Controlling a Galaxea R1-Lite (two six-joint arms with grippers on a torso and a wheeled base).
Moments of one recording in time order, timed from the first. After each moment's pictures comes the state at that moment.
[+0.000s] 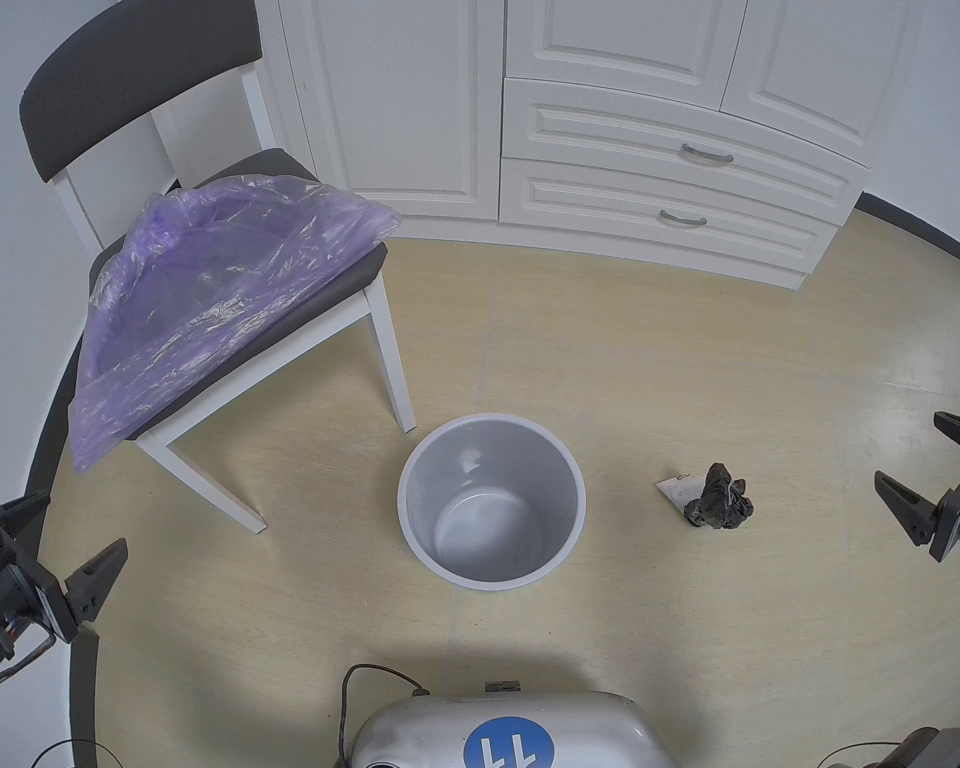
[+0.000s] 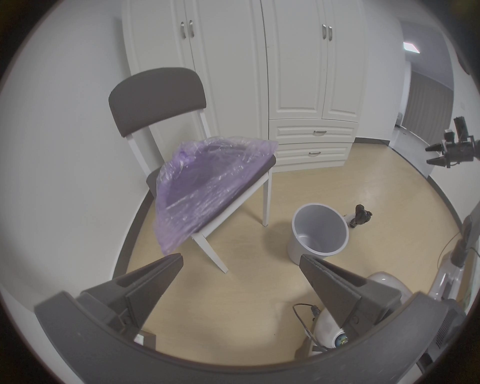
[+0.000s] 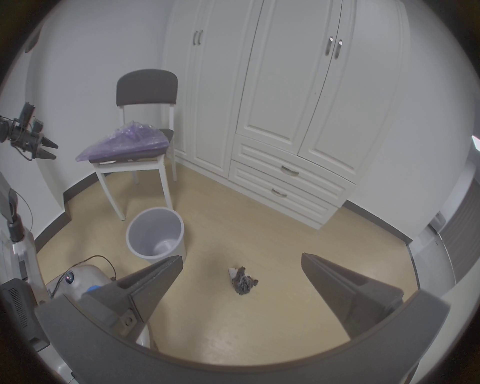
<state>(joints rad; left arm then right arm) -0.01 0.77 -0.41 -0.10 -0.08 0.21 0.13 0.87 -0.50 -0.23 0.02 -0.36</state>
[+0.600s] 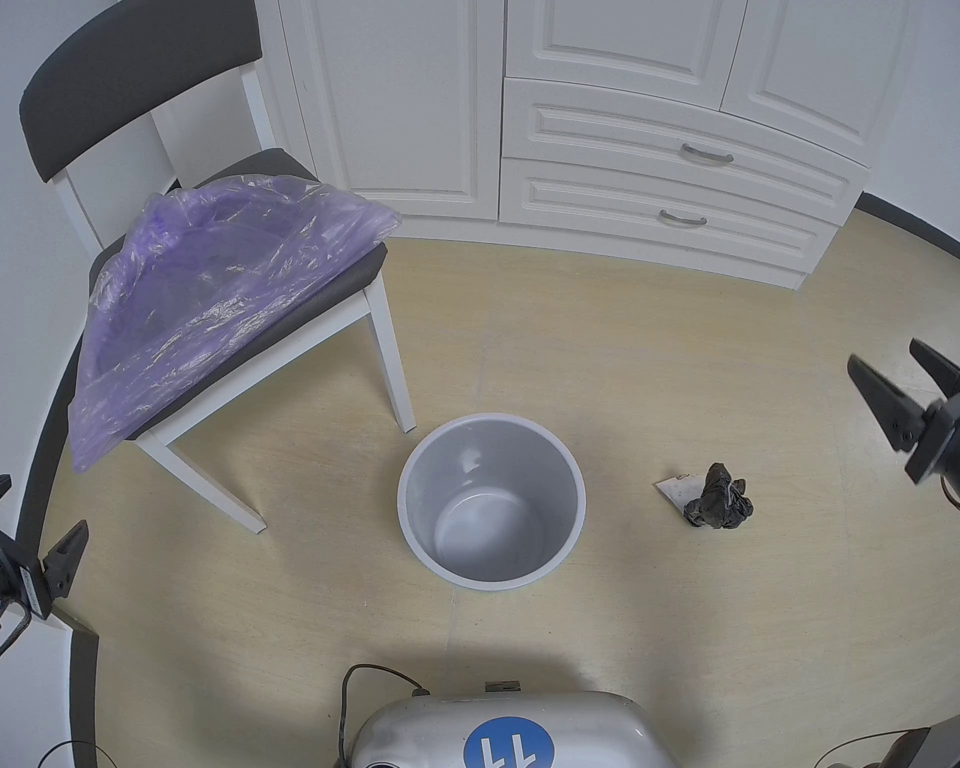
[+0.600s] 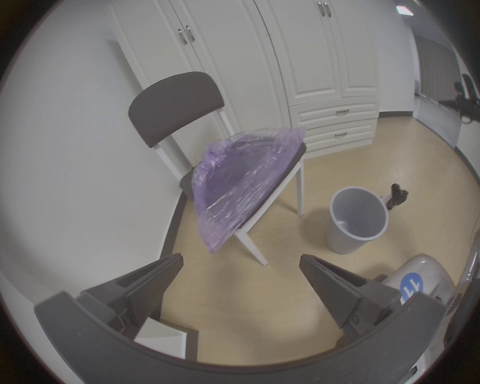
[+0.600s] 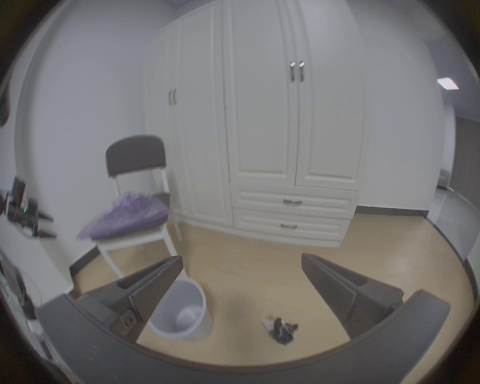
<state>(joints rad) 0.19 0.77 -0.44 -0.10 -0.07 0.38 0.48 1.02 -0.46 -0.72 -0.27 -0.10</state>
